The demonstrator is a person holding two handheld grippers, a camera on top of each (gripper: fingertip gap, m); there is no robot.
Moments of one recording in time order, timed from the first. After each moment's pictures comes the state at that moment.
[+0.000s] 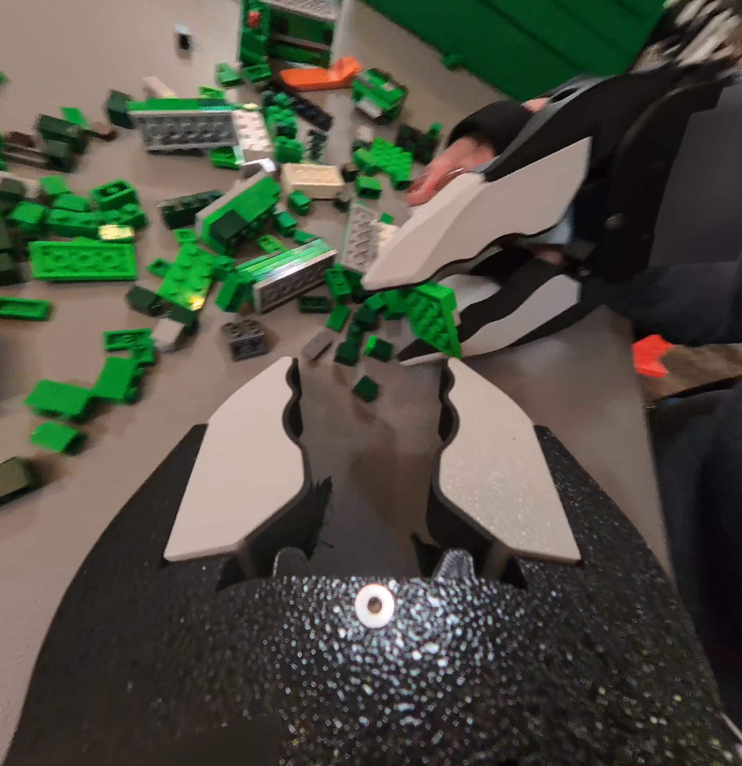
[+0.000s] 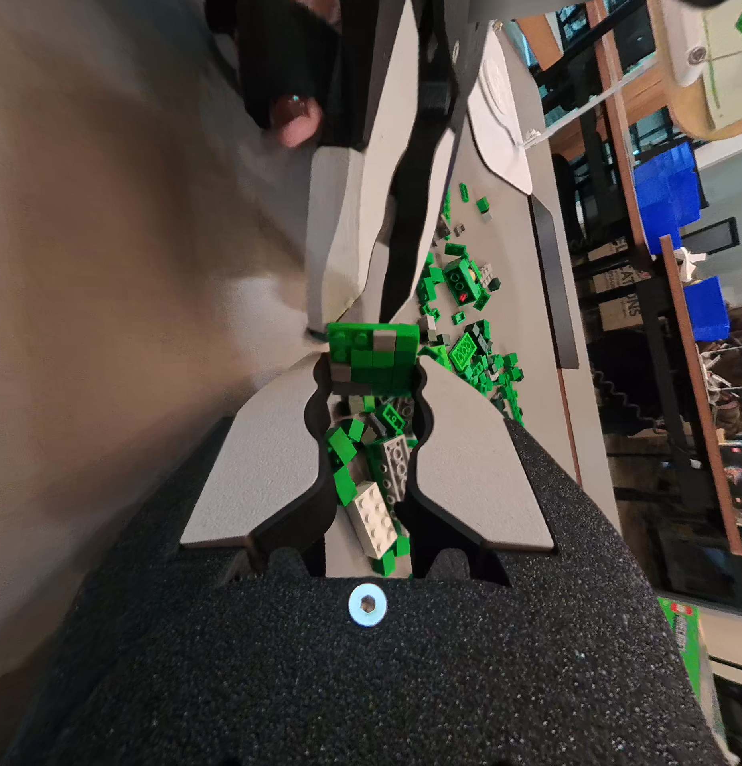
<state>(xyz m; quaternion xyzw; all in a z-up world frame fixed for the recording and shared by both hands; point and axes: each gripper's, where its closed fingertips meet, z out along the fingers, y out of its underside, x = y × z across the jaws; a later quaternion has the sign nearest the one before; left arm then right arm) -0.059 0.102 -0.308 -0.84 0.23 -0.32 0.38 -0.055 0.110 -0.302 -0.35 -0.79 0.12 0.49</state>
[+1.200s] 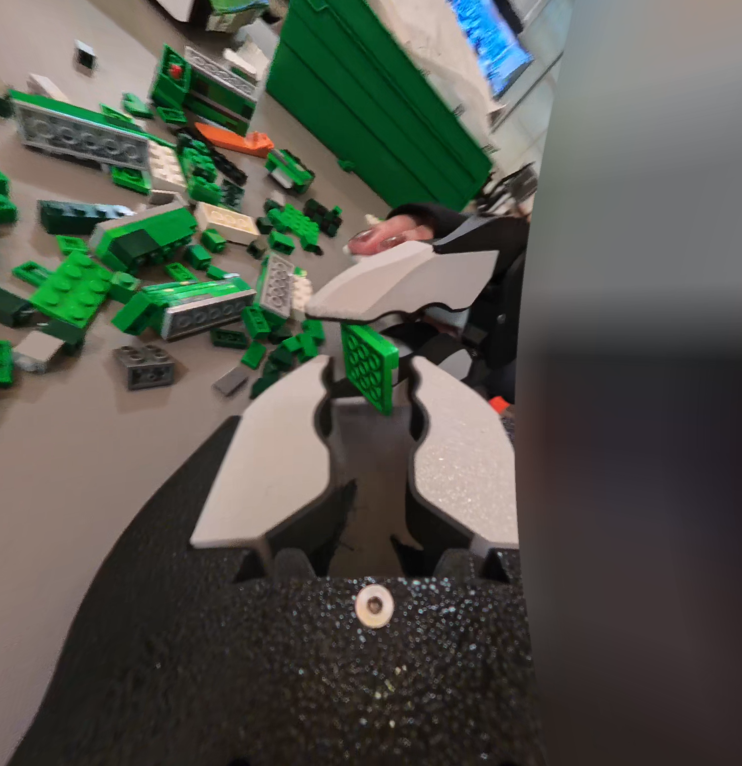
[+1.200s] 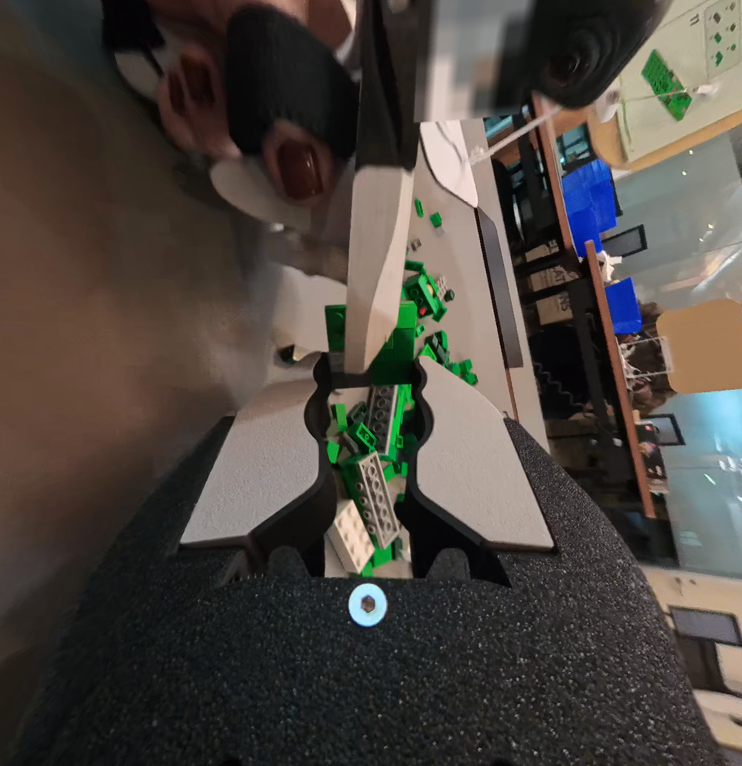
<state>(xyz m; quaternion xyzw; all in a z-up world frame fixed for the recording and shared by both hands) -0.038 0.094 -0.278 -0.77 0.16 -0.49 0.38 -0.064 0.111 -0.291 -0.35 -0.77 0.07 0.53</state>
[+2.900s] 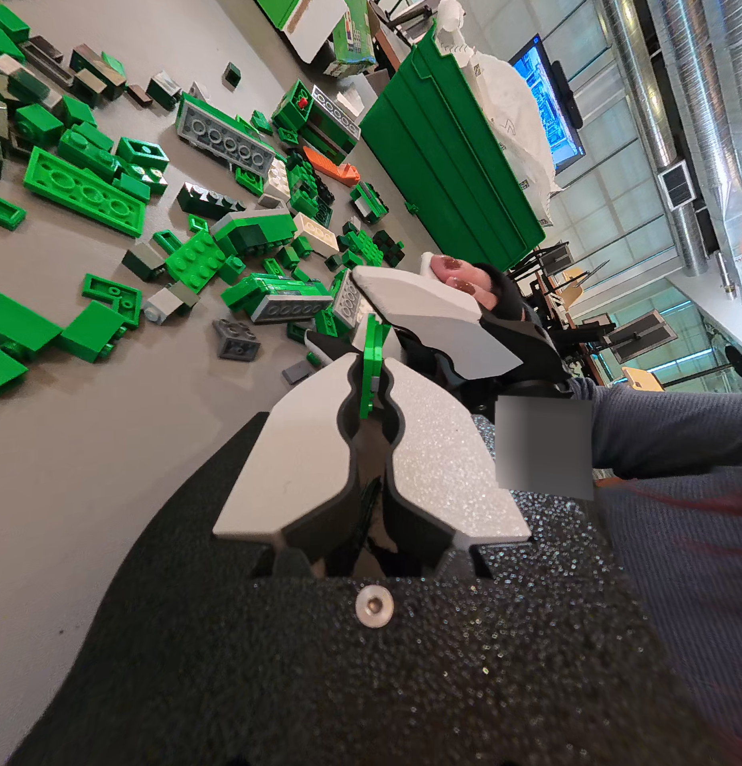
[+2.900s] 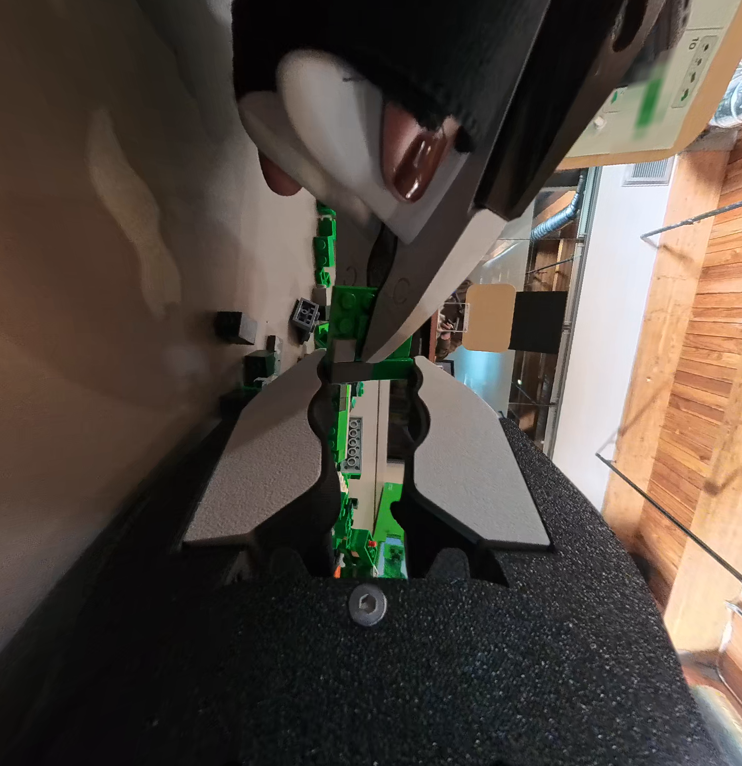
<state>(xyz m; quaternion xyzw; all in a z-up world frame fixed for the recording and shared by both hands) -0.061 0.114 -0.288 -0.79 0.04 -0.48 0.38 -0.079 0.144 -0.289 -0.25 -0.72 -0.20 0.62</state>
